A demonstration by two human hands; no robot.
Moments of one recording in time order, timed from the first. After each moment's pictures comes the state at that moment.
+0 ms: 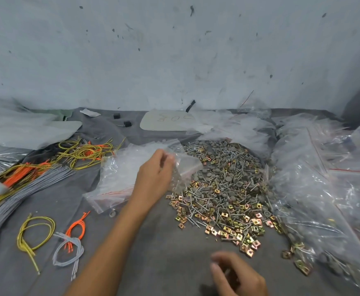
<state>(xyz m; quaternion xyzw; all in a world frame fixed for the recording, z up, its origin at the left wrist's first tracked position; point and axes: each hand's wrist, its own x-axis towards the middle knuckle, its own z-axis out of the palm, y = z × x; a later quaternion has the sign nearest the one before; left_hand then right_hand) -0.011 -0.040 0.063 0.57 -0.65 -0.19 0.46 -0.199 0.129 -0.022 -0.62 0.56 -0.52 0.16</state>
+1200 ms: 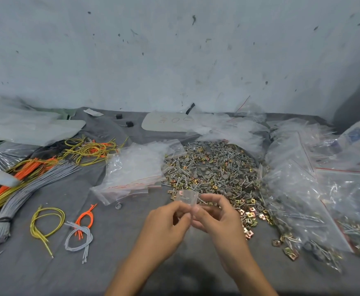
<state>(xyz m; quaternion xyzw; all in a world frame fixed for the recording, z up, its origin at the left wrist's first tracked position) -0.023 0.086 0.052 0.56 -0.70 -0.25 0.36 -0.174 0.079 0.027 -0.42 0.44 -0.58 0.54</state>
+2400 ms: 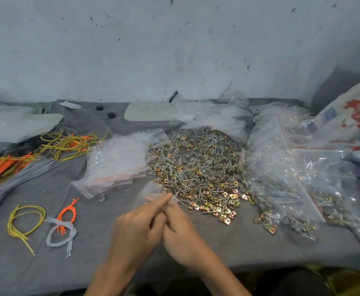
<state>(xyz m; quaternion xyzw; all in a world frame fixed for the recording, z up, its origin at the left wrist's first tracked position) -0.011 0.104 0.027 0.51 -0.75 -0.01 0.42 -0.143 0.093 0.009 -0.73 0.44 -0.38 0.37</state>
